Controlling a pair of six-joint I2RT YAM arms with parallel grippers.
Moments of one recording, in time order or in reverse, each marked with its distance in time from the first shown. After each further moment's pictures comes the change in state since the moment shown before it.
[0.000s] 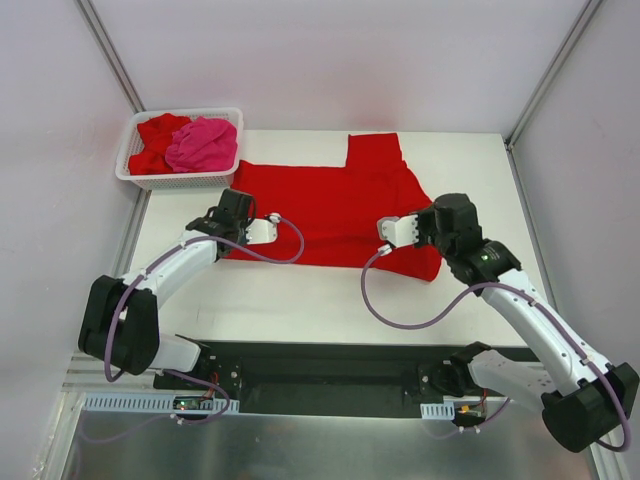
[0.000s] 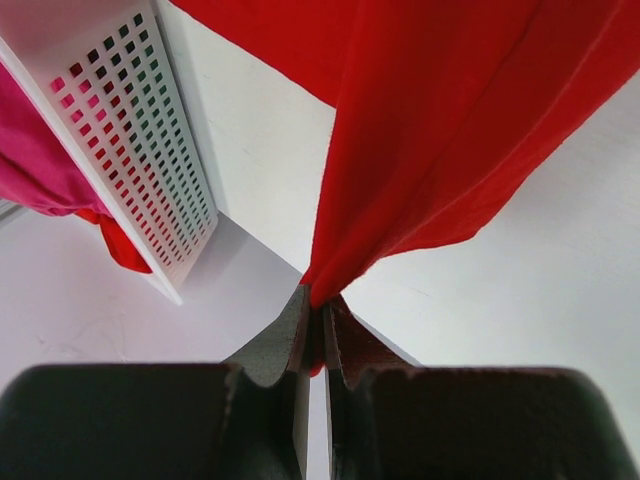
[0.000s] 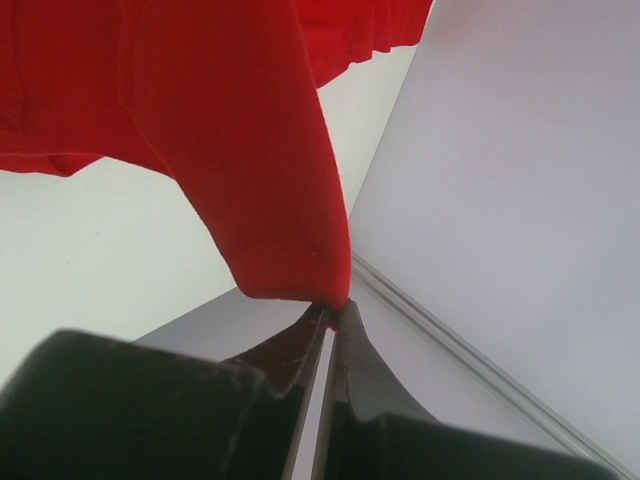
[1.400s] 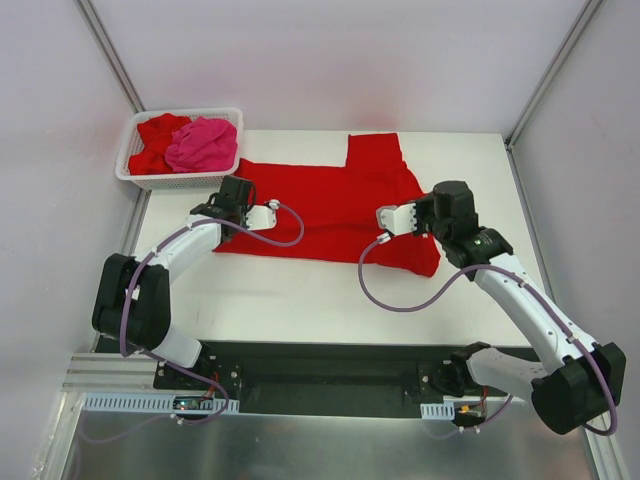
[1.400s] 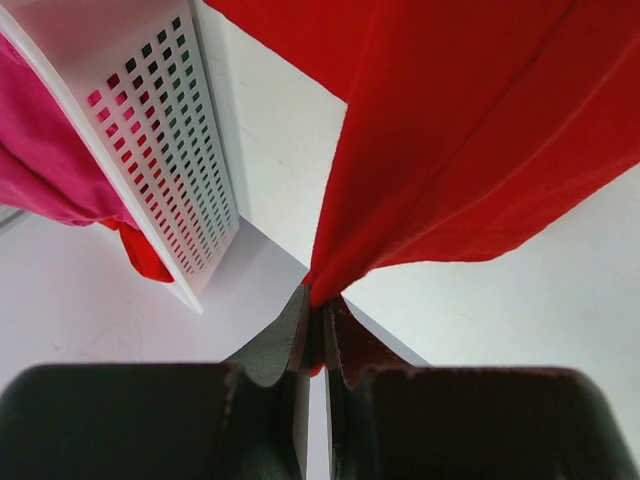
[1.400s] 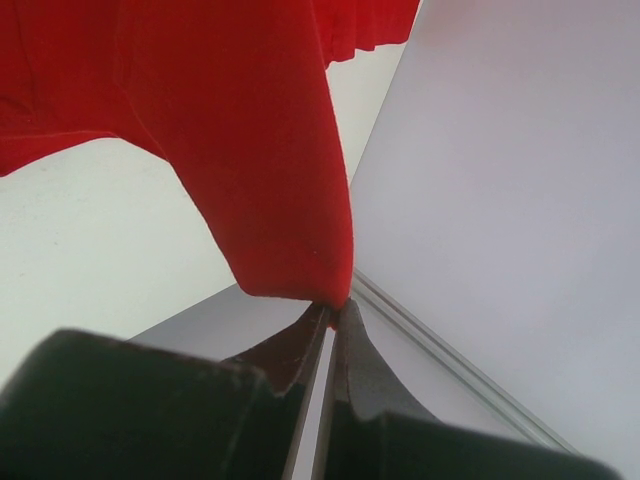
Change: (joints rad) left arm 0.051 0.136 0.106 0.048 -0.003 0.029; right arm -0.064 0.107 0.038 0.082 -0.055 -0.053
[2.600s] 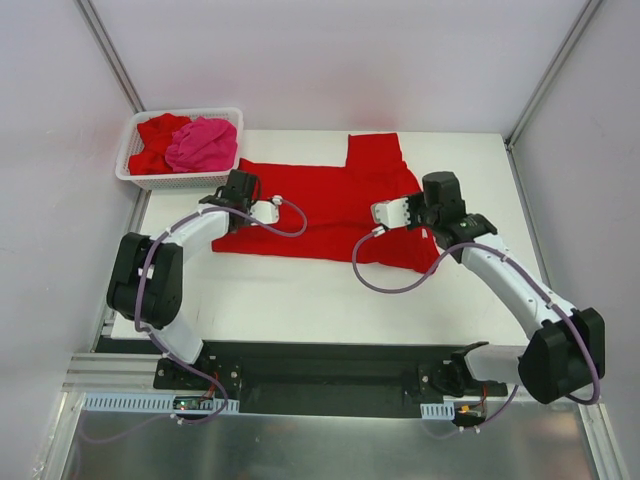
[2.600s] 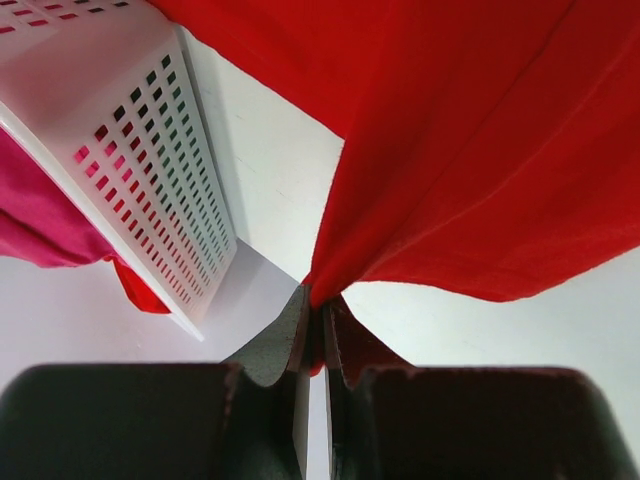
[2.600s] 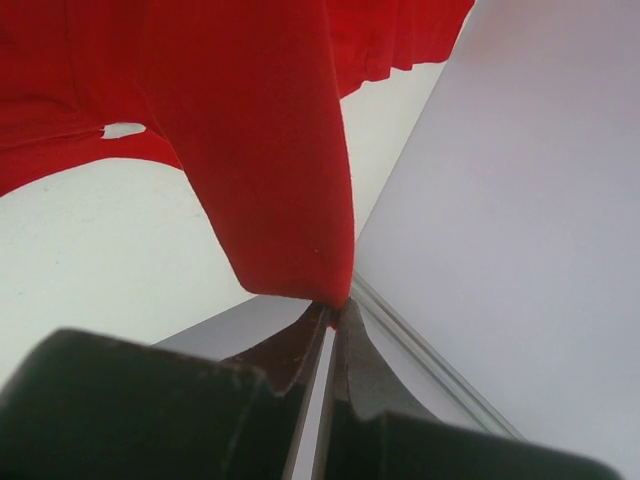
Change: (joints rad) left arm 0.013 0.136 0.074 0.020 0.000 0.006; right arm -0.032 0.155 0.047 0.022 -0.028 -0.013
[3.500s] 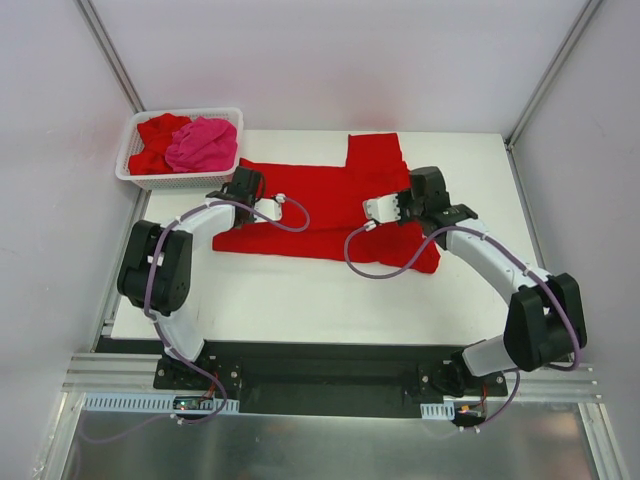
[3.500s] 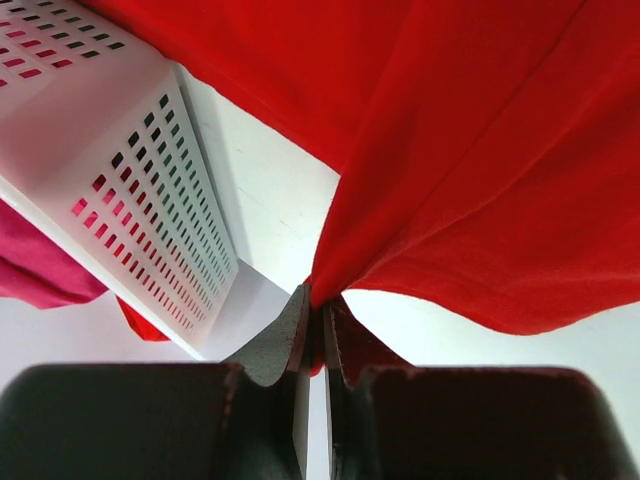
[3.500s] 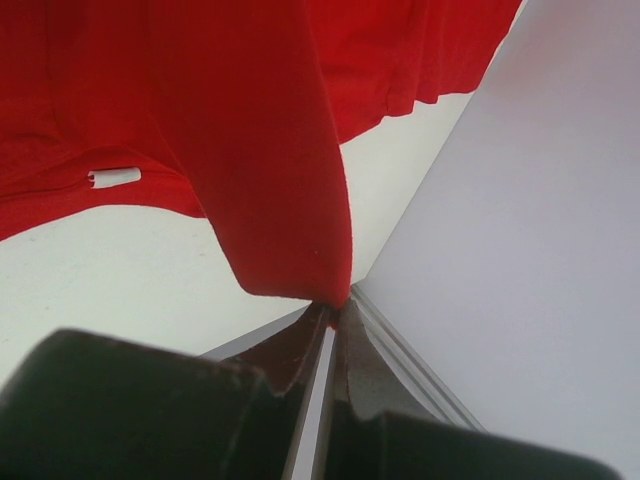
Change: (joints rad) left arm 0.000 0.105 0.066 0.019 0.000 0.003; right arm -0.001 0.172 0.034 0.072 -0.002 0.015
